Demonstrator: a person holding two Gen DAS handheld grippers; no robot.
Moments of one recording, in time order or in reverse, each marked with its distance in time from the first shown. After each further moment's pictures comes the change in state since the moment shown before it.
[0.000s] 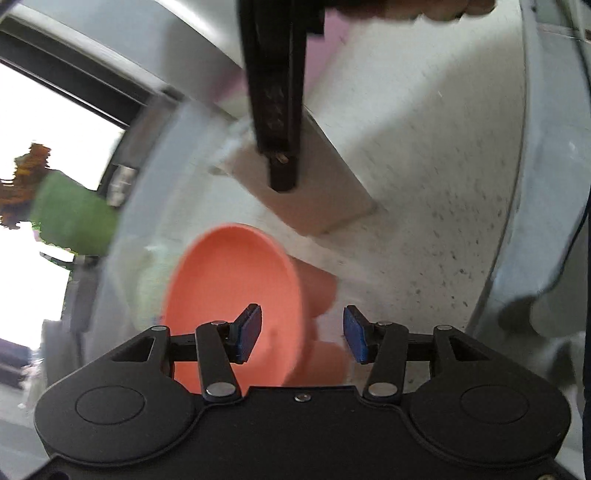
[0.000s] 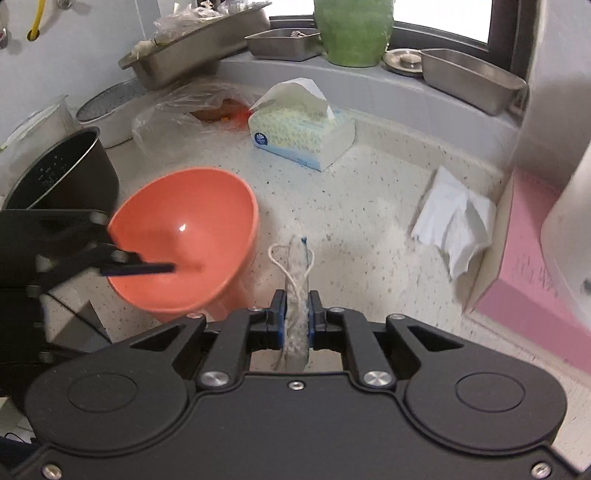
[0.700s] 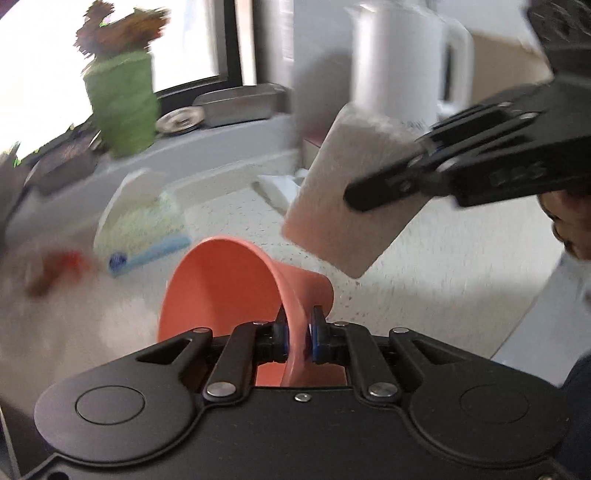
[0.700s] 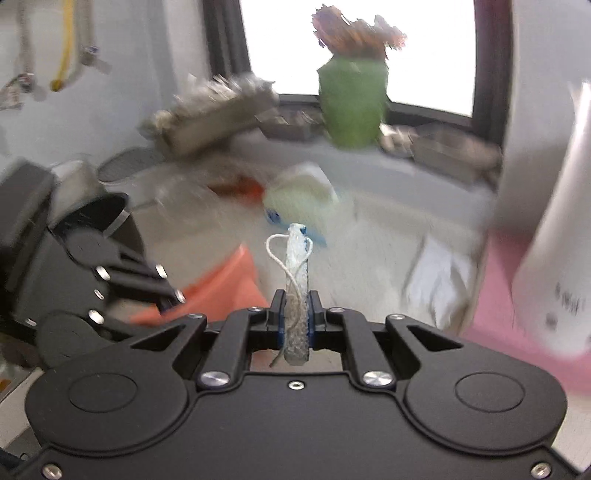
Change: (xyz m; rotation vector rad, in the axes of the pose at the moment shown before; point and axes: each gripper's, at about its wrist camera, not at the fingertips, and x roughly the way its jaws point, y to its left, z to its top) left arm -0.041 0.082 -0.049 -0.852 -0.294 -0.197; right arm -0.074 0.029 0.020 -0.073 -0.239 0.041
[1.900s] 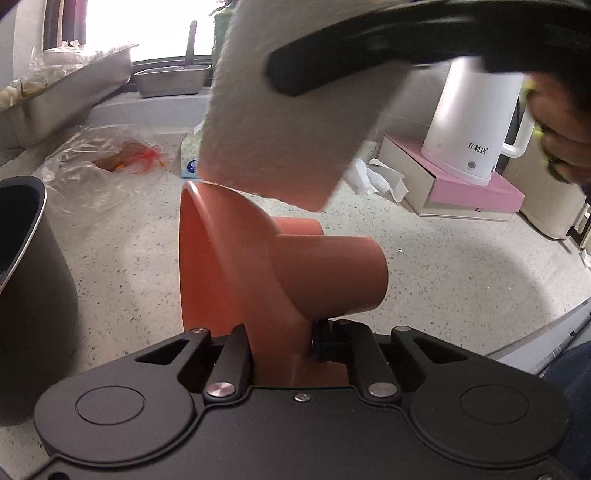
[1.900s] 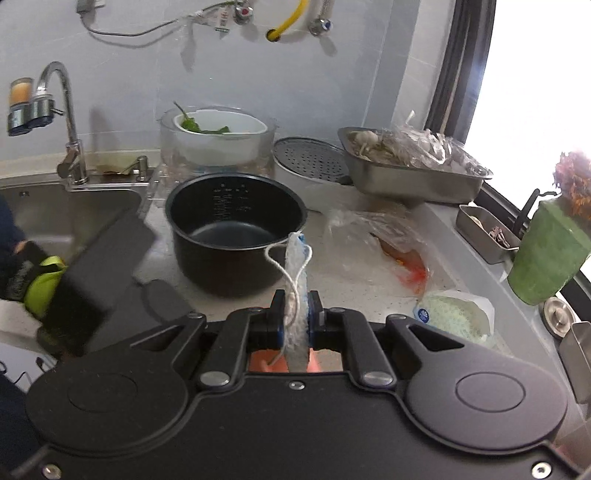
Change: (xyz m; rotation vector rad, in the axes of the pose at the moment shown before) left arm -0.035 0.020 -0.080 -0.230 -0.030 0.124; right arm 0.038 0.103 0.044 -0.550 0.007 0.332
